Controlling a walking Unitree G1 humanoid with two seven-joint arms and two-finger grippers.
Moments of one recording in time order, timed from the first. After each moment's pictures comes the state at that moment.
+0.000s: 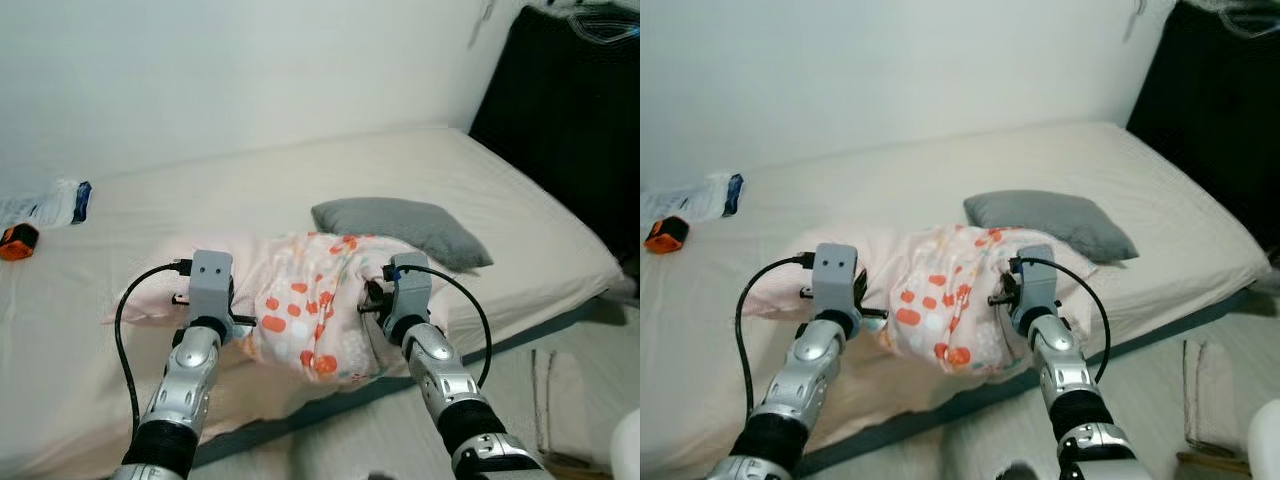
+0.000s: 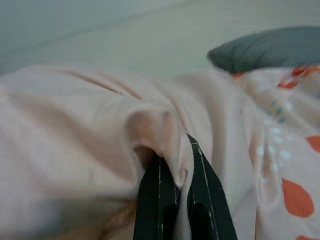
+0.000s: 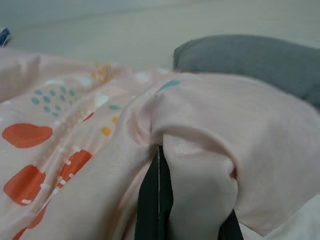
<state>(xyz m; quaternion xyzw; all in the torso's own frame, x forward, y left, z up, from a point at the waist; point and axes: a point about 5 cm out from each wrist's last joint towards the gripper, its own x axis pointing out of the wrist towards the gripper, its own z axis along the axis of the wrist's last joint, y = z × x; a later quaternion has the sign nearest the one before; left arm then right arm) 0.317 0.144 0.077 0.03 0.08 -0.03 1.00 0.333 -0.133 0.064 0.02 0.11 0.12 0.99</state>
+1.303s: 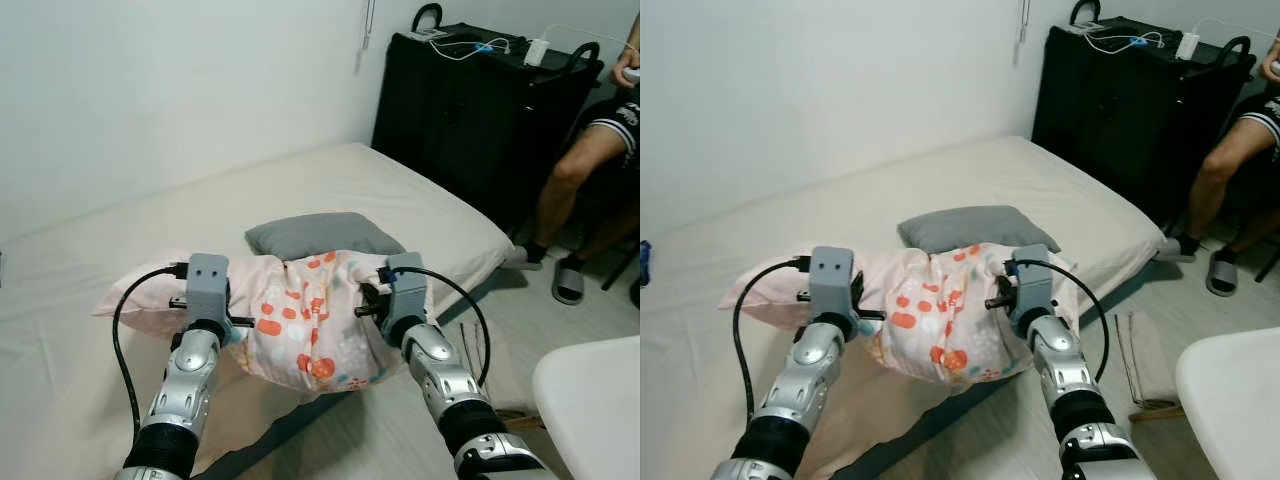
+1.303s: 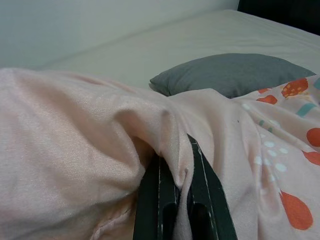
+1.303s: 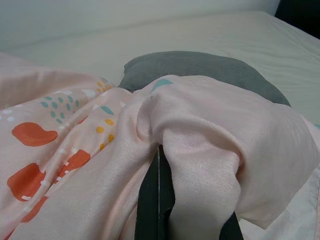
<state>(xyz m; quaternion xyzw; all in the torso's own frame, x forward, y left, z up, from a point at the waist) 0.315 0.149 0.074 0.02 0.07 -0.01 1.00 0.333 -0.128 0.064 0.01 0.11 0.15 0.98</state>
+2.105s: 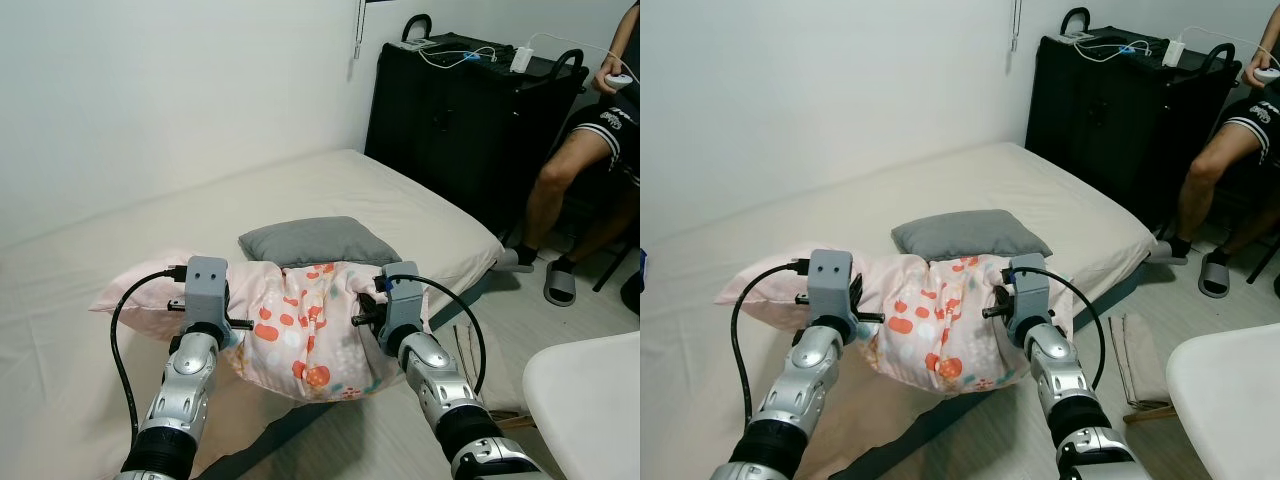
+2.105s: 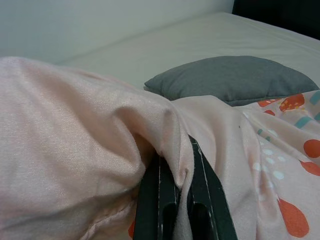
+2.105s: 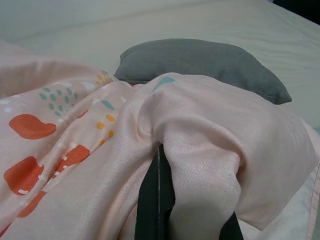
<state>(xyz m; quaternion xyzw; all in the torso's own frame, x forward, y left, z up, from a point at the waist) 0.315 0.150 0.074 0.02 0.07 -0.01 1.00 0.329 -0.126 0.054 0.01 0.13 0.15 0.98</state>
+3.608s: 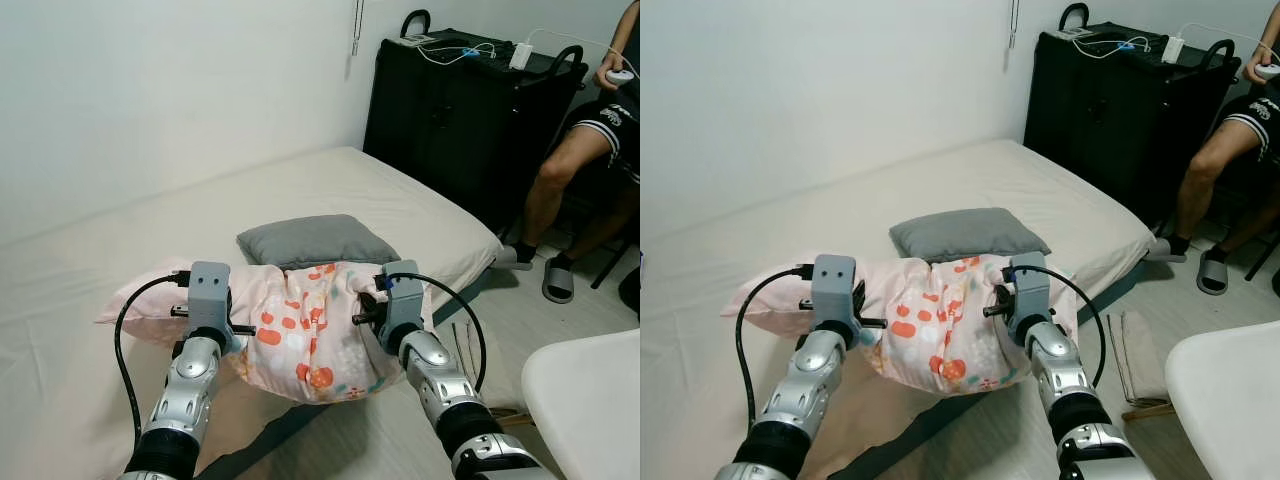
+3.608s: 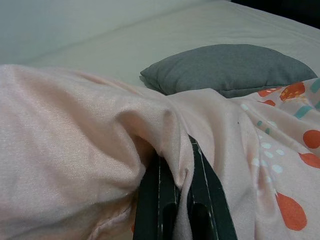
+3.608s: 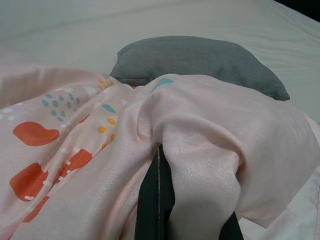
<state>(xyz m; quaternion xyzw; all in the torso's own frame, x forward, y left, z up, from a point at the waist) 0.313 0.147 0.067 0.02 0.09 -0.02 1.00 0.332 -0.127 0.055 0.01 0.14 0.15 0.98</state>
